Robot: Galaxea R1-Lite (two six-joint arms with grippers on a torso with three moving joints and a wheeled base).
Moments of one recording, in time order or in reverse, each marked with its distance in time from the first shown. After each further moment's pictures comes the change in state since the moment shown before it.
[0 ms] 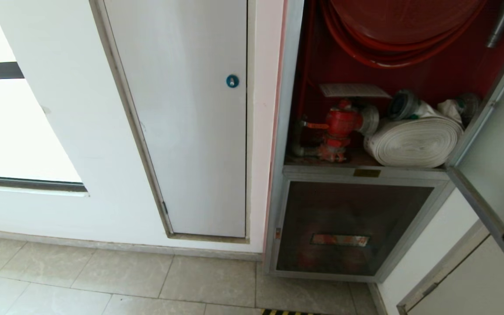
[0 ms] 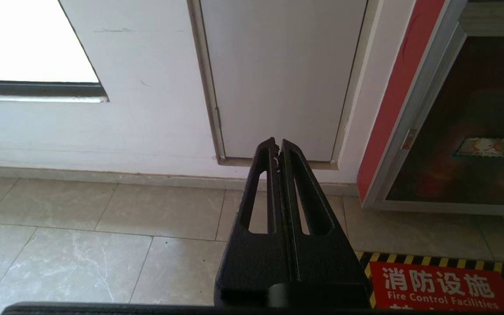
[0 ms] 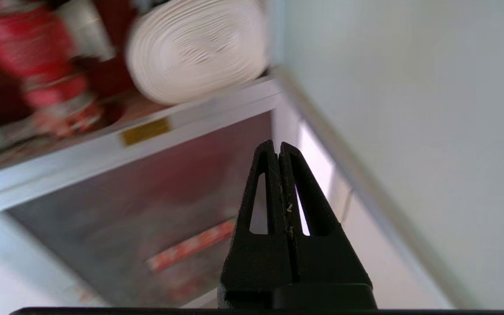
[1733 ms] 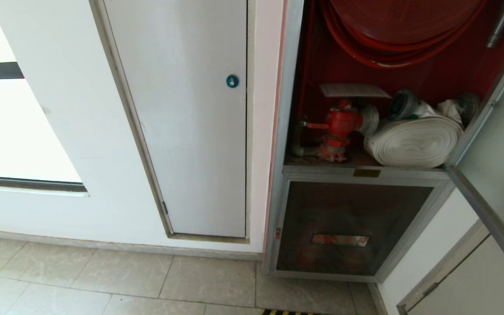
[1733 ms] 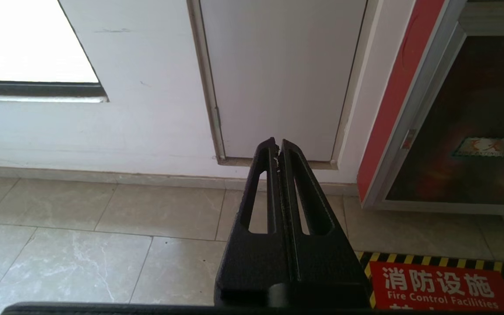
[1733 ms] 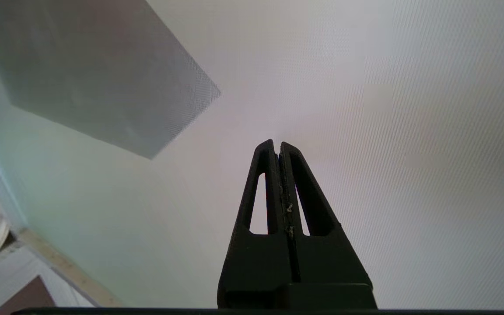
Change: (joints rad) left arm 0.000 0.000 0.000 0.000 0.000 0.000; right arm -0.336 0.084 -0.364 -0.015 -0.416 -0.284
